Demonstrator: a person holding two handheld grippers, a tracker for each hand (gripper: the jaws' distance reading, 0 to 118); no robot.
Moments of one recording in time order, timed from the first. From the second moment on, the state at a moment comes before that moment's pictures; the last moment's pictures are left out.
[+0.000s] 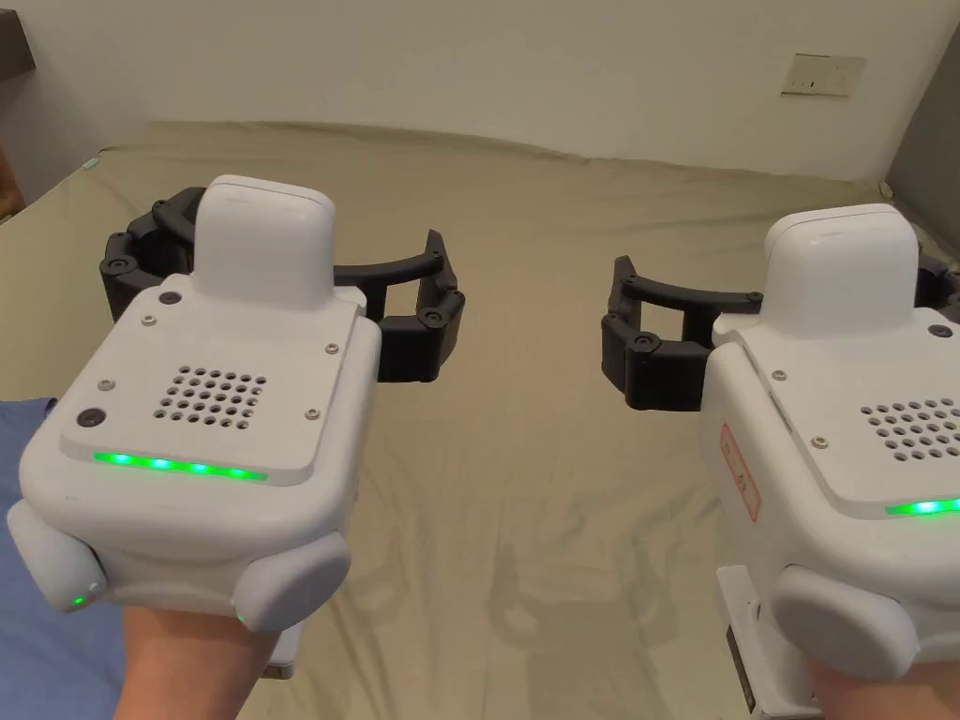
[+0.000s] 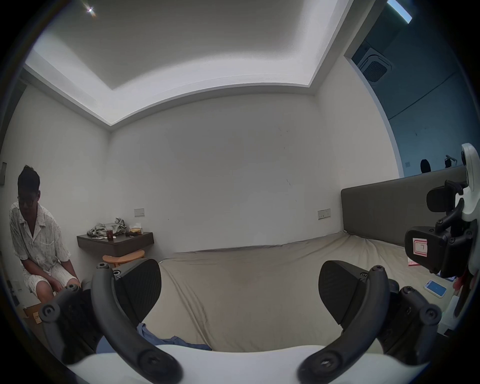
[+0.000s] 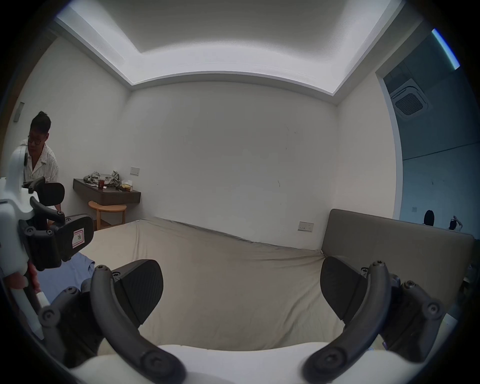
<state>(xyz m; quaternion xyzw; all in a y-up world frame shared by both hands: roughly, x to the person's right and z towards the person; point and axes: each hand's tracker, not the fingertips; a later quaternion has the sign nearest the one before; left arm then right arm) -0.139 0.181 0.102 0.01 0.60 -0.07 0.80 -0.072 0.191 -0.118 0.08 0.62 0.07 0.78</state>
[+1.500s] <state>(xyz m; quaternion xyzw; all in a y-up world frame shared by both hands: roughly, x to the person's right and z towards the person) -0.134 0.186 0.102 0.00 0.60 -0.05 0.80 -0.074 0.189 -0.110 0.07 0.64 0.08 0.76</state>
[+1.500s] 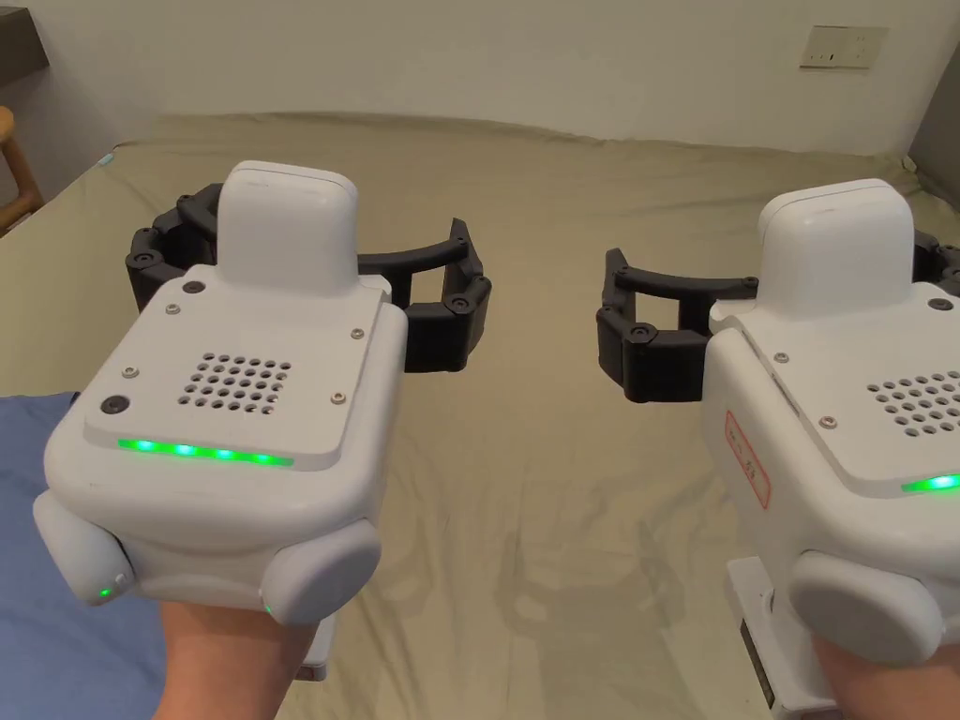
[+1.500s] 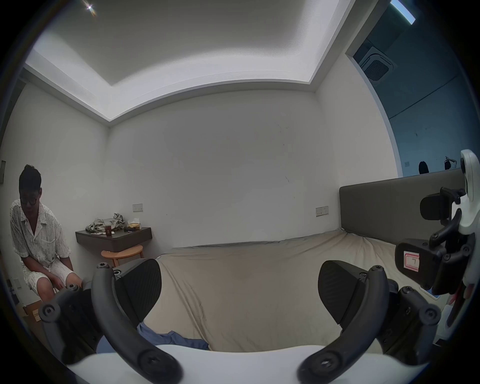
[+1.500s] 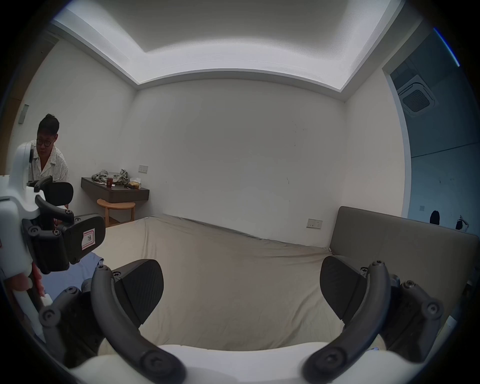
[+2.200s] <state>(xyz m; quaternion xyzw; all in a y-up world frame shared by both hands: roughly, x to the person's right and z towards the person) -0.131 0.179 0.091 -0.02 0.58 -0.04 0.82 -0.067 0.187 -0.117 0.05 0.65 0.08 0.76</state>
